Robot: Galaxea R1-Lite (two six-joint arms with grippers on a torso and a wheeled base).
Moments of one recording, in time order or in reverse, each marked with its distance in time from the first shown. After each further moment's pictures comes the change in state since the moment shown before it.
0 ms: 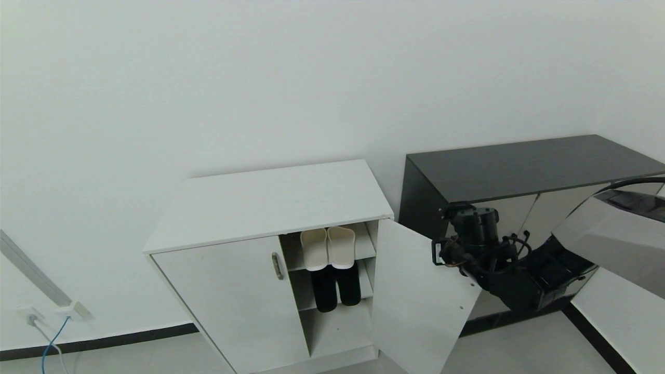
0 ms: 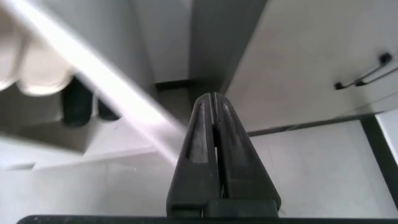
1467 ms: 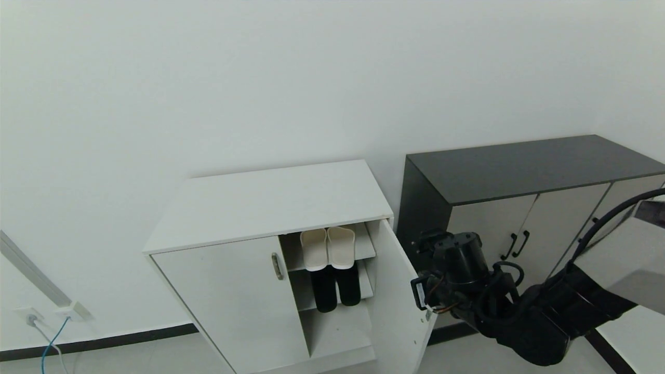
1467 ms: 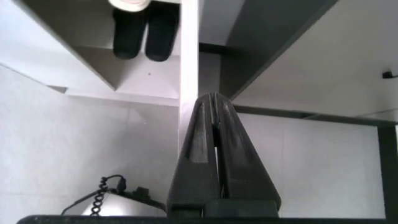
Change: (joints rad) left arm 0.000 0.000 0.000 0.000 0.000 0.000; right arm 0.225 -0.139 0.179 0.108 -0.003 0.000
